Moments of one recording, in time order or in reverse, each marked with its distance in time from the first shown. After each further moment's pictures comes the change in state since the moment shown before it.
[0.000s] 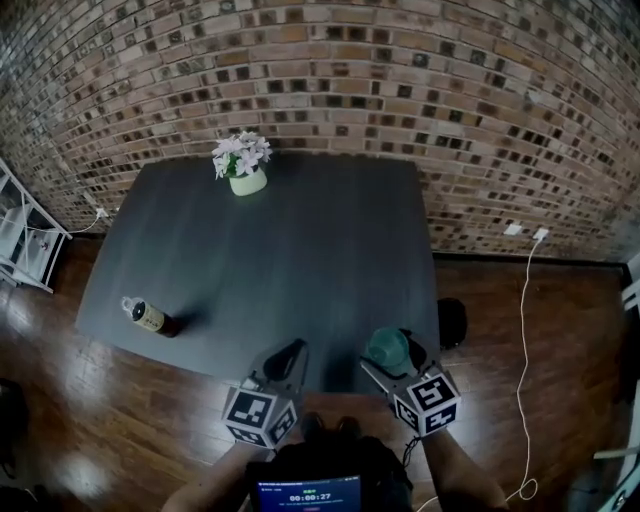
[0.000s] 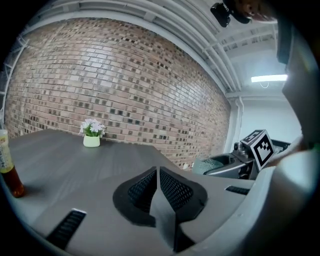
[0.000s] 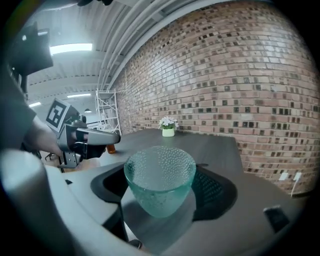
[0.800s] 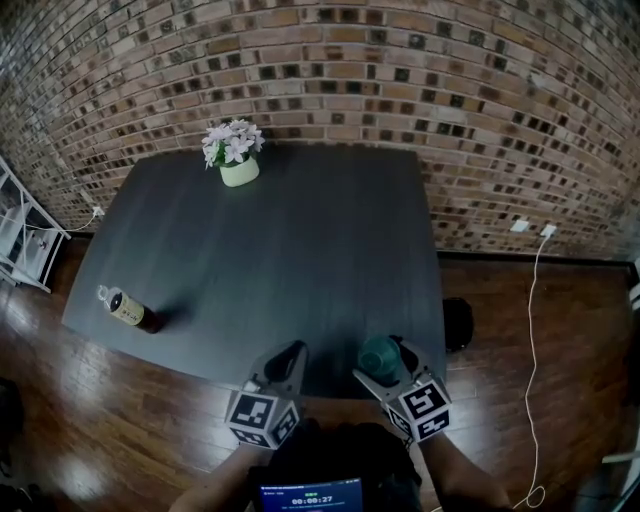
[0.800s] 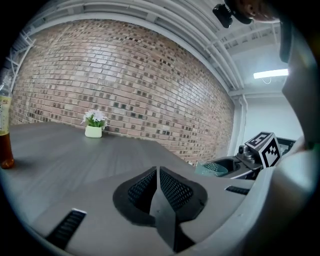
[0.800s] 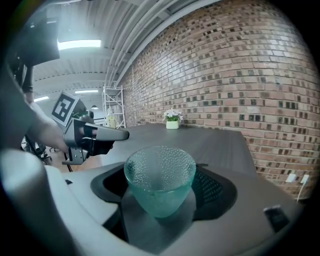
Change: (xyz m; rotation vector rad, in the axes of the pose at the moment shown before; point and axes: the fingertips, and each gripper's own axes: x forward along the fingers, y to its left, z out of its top) left arm 0.025 0.004 -0.078 0.002 -0.026 0.046; right arm 0.029 -0.007 -0.077 -0.059 -0.008 0.050
